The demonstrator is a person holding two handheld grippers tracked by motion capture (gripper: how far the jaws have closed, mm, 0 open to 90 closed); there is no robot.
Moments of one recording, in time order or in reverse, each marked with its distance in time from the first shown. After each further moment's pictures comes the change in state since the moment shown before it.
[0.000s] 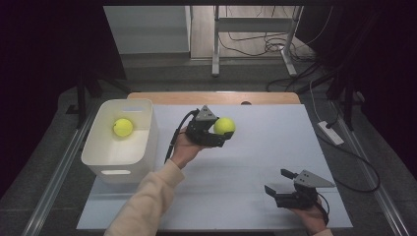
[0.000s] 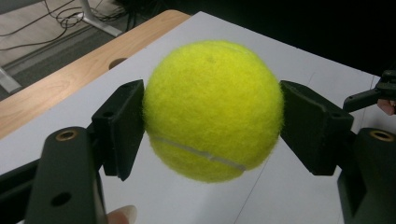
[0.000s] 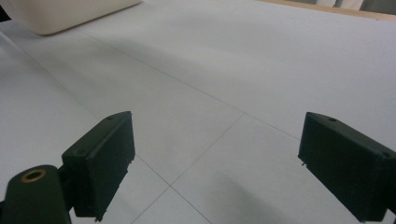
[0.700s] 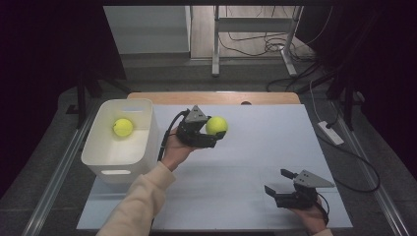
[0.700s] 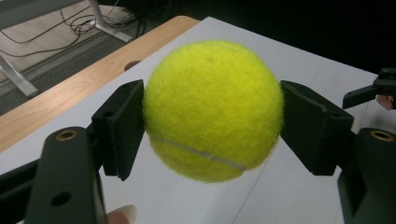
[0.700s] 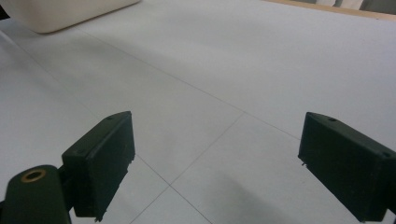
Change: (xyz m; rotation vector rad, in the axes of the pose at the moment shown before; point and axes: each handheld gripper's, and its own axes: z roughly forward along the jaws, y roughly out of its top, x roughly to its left) left arm 0.003 -0.007 -0.028 -0.021 0.034 0.014; right arm 0.000 0.000 0.000 0.006 -0.002 -0.006
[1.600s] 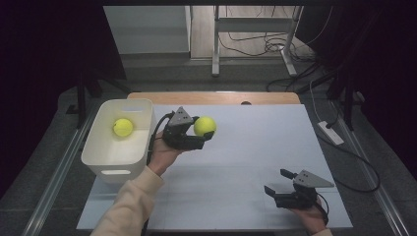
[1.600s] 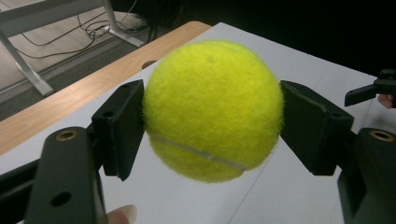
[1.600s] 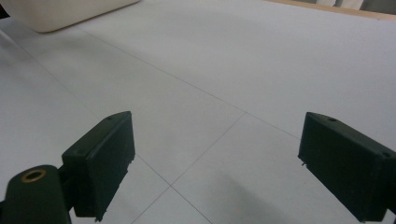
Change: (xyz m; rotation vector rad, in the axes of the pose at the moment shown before) left arm 0.008 -0.014 -0.031 -0.032 0.040 -0.026; right arm 0.001 0.000 0.001 -0.001 0.000 -0.002
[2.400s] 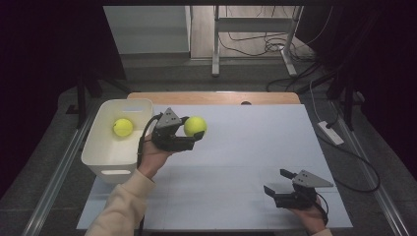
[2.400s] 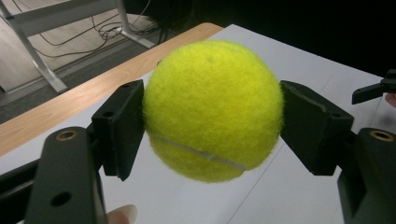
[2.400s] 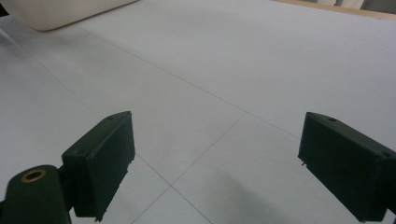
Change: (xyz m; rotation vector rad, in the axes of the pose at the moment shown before) left arm 0.009 -0.010 -0.023 -0.015 0.041 -0.018; right arm 0.000 0.000 0.001 0.006 -0.002 -0.004
